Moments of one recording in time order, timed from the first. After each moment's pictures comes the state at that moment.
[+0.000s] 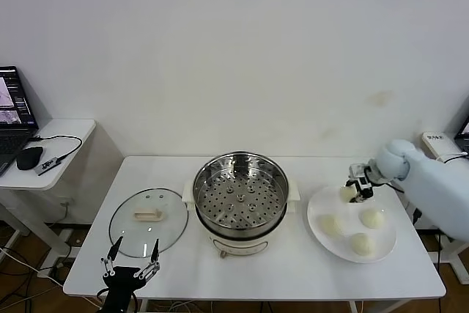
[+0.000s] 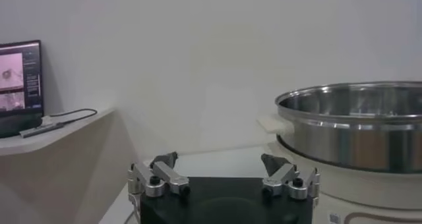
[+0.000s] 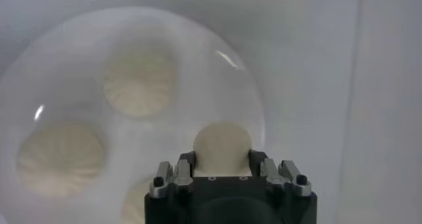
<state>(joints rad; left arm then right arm) 1.84 -1.28 -0.56 -2.18 -0.12 -0.05 -0.15 0.03 0.66 -0.71 1.20 -0.21 -0.15 -1.05</state>
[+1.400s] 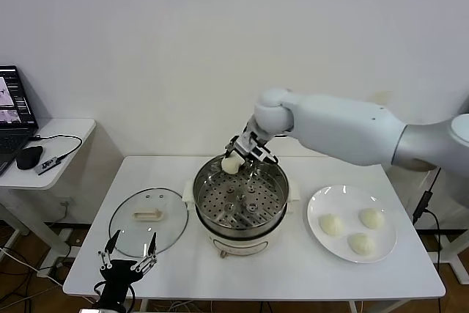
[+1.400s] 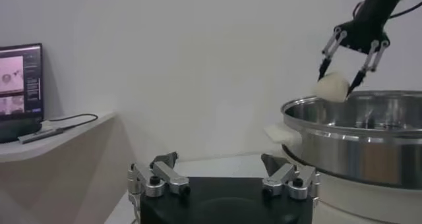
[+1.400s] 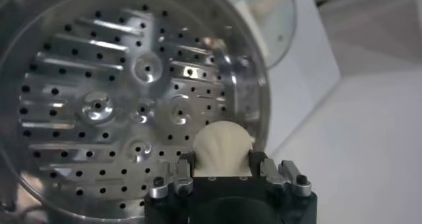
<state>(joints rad) 1.81 -1.25 -0.58 -2.18 -0.17 -0.04 -0.14 0.54 1.19 -1.29 1.25 0.00 0.14 -0.89</state>
